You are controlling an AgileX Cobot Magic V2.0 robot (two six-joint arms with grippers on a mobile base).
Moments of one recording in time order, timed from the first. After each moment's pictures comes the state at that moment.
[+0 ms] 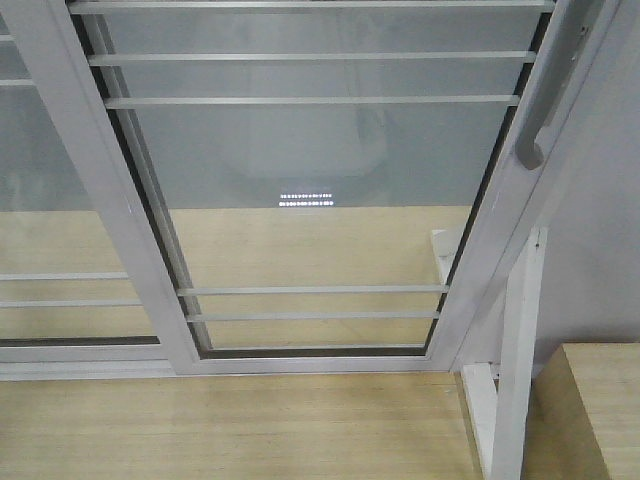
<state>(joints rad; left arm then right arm) -0.07 0.17 -0.39 0.02 0.02 -0.02 -0.09 0.18 -0.38 0.03 0.13 -0.10</state>
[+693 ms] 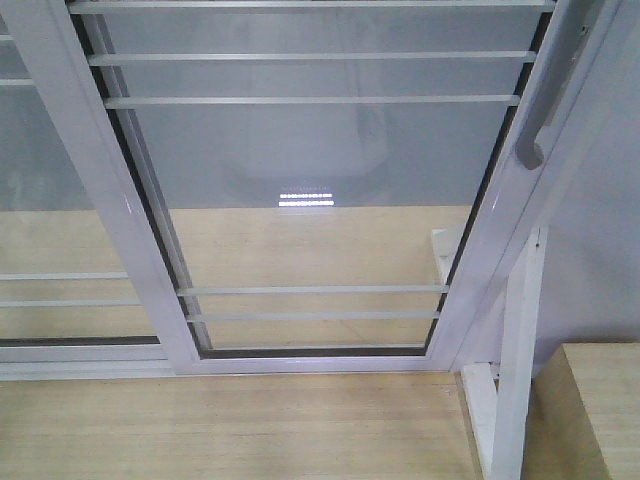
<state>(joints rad) -0.07 0.74 -0.50 0.02 0.05 -0.03 -0.09 0.72 -0.46 0.03 0.07 -0.10</state>
